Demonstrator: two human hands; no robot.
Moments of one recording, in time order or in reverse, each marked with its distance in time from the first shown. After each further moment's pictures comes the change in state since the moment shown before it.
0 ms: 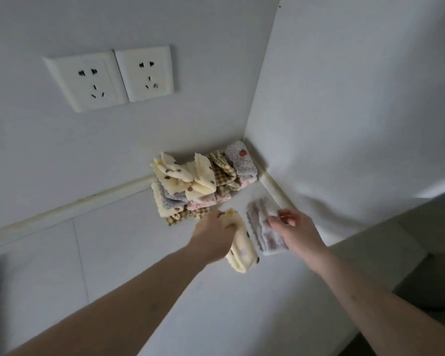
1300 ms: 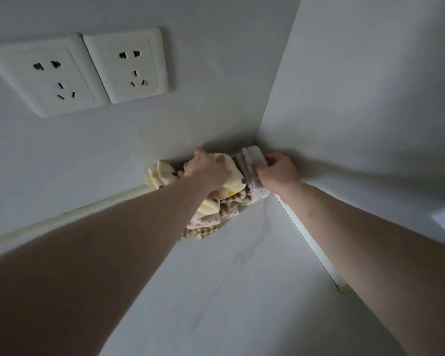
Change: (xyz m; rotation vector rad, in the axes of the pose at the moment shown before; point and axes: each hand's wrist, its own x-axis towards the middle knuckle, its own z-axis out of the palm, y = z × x) left_hand 0.170 0.055 -0.064 0.226 0.300 -0.160; right_hand 0.178 -0.088 0.055 -0.091 0.068 -0.076
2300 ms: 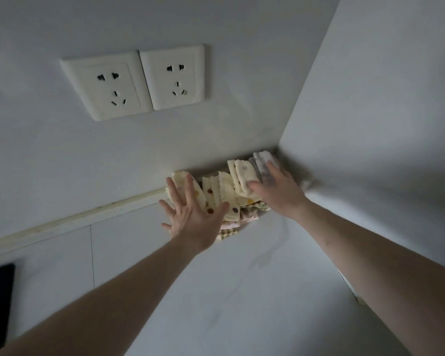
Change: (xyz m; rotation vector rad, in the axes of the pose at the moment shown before) left_hand -0.071 -0.105 0.002 -0.078 0.077 -0.004; right_hand -0.041 -0.020 0.014 -0.314 -0.342 -0.206
